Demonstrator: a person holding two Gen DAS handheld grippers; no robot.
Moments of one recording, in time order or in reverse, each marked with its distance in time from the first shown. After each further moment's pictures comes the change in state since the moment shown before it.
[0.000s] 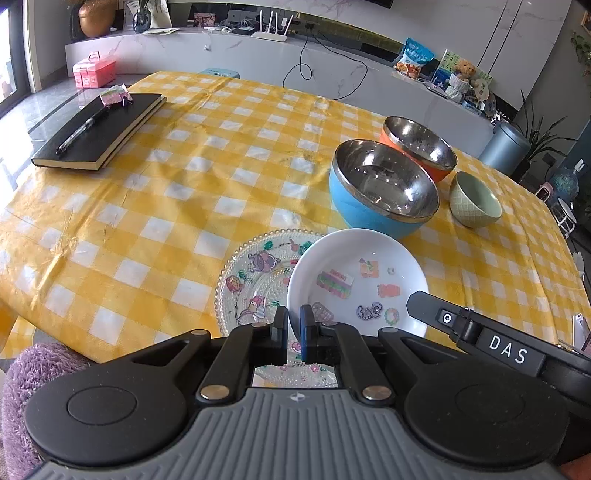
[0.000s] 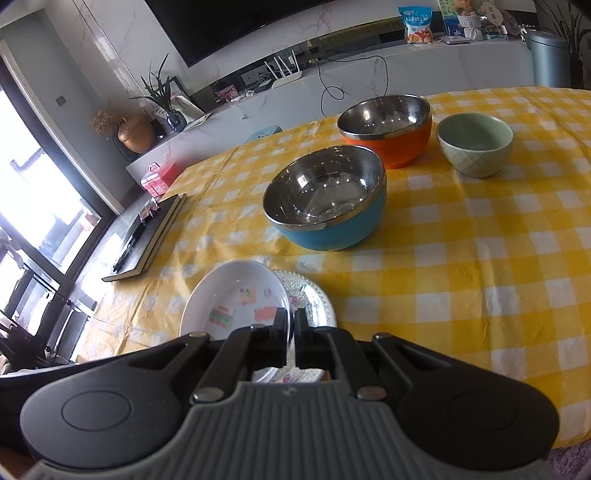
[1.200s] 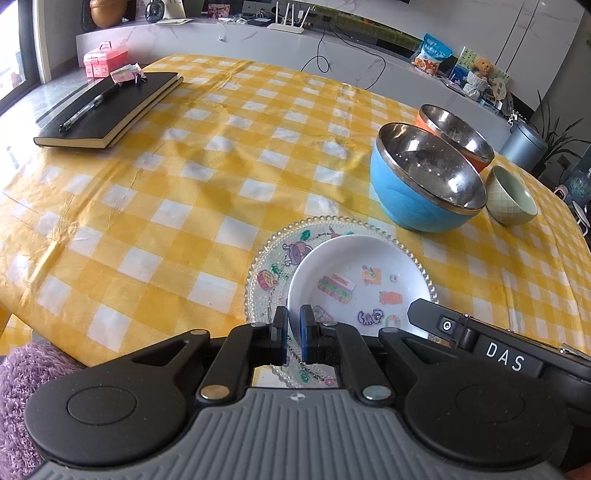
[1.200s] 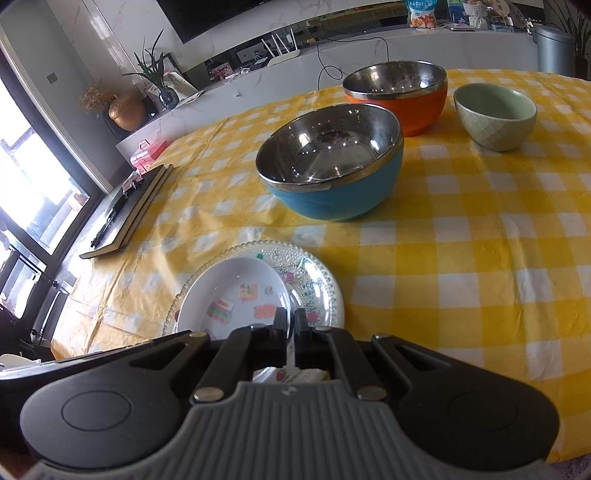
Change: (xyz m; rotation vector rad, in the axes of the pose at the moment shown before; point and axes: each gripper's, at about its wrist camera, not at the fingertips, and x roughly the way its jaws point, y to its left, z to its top) left arm 0.033 0.025 -0.004 -0.027 0.012 0.034; right arm 0.049 0.008 -0.009 -0.022 0.064 -0.027
